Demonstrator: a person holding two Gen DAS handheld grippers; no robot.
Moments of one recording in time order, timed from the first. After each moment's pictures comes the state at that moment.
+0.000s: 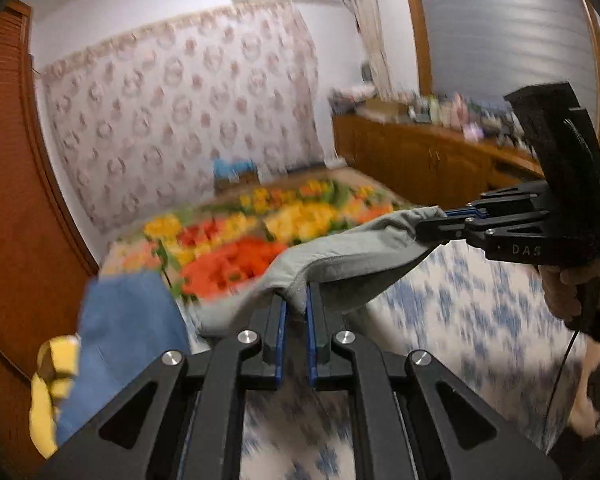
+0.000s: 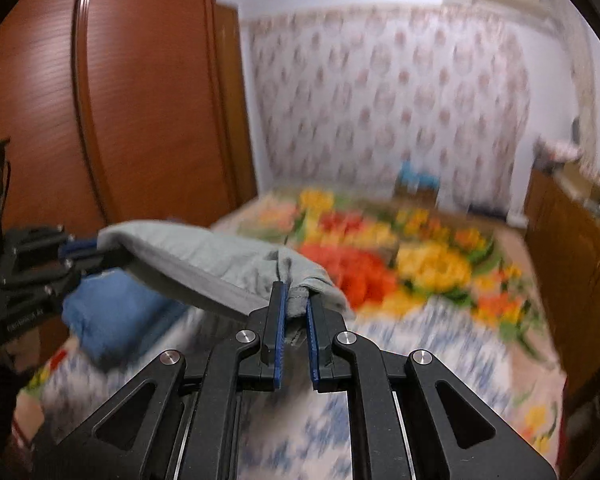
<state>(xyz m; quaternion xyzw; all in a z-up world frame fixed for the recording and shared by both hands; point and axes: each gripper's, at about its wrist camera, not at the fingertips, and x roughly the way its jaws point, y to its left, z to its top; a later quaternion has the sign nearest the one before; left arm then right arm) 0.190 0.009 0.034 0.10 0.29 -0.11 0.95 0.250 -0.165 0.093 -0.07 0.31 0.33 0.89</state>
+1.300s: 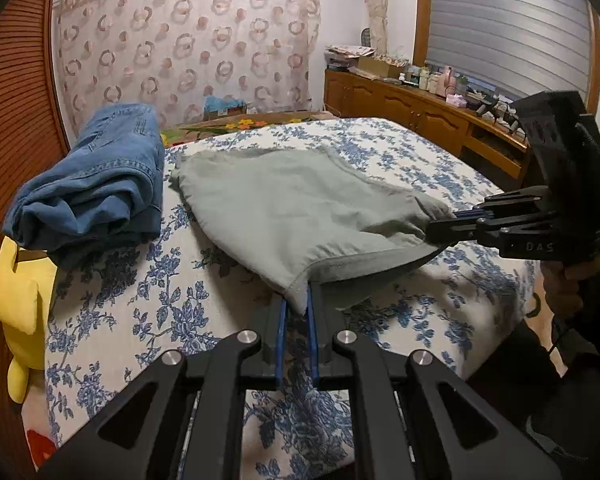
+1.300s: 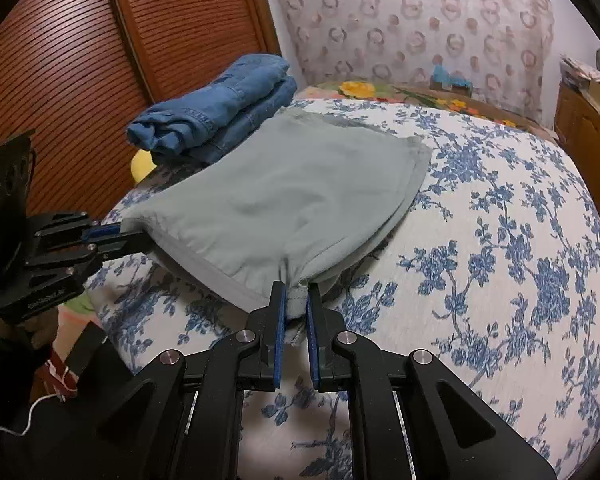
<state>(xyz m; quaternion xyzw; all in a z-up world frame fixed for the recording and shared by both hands) 0.028 0.017 -0.050 0.02 0.35 -0.13 0.93 0.084 -0.167 -0.016 -0.06 0.41 0.36 0.84</state>
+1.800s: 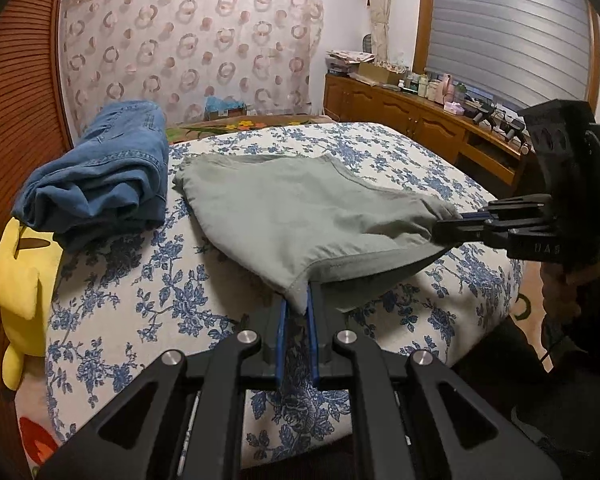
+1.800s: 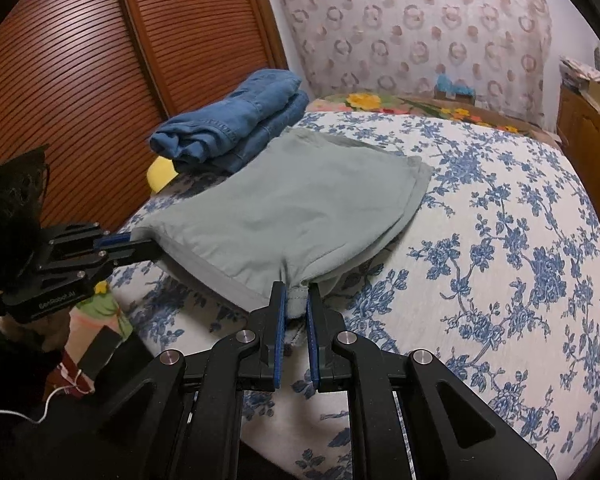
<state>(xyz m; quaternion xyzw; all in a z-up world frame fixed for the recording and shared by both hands) 0.008 0.018 -0.047 0.01 0.35 -0.13 0.93 0.059 -0.174 -0.004 -0.05 0.39 0.37 0.84</state>
